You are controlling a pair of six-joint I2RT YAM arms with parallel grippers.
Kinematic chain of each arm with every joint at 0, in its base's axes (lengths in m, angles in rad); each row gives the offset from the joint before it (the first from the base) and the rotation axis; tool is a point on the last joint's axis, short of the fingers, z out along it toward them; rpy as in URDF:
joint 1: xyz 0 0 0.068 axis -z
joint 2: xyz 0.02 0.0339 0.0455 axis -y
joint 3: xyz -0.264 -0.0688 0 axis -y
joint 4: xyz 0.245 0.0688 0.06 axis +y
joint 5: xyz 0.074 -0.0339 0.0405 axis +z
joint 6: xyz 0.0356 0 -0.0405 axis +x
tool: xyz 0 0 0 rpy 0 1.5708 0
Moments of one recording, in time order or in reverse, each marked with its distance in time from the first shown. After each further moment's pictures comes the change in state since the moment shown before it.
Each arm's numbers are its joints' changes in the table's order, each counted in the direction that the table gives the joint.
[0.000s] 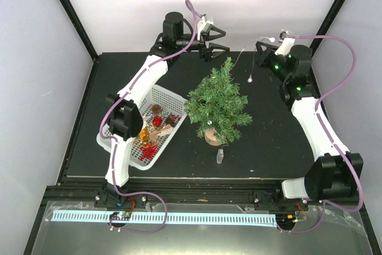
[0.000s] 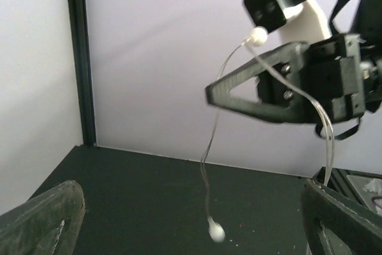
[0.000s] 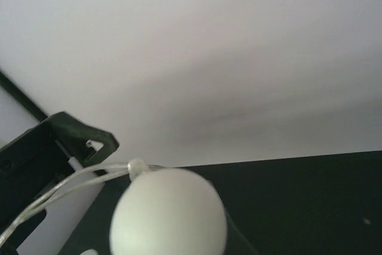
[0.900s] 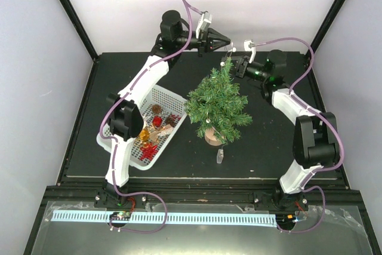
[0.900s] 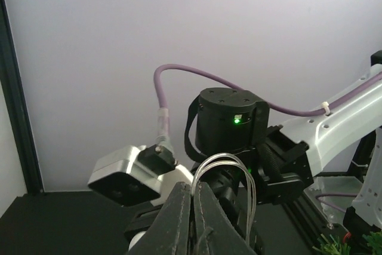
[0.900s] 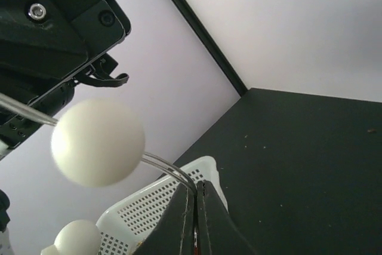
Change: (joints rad) left arm 0.012 0.004 0.000 -0.241 -0.177 -0.182; right arm -0.069 -0.323 -0.003 -0.413 0.579 0.148
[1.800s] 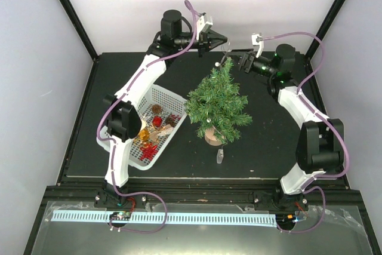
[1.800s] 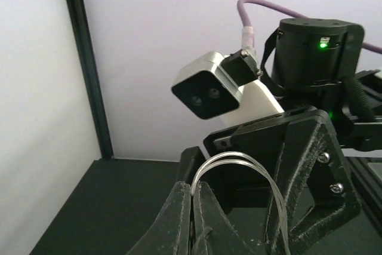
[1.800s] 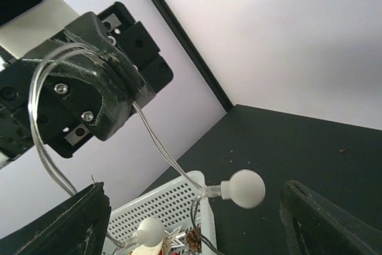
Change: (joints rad) left arm -0.009 0.031 0.000 0.292 0.212 0.318; right arm 0.045 0.075 0.034 0.132 -0.037 -0.063
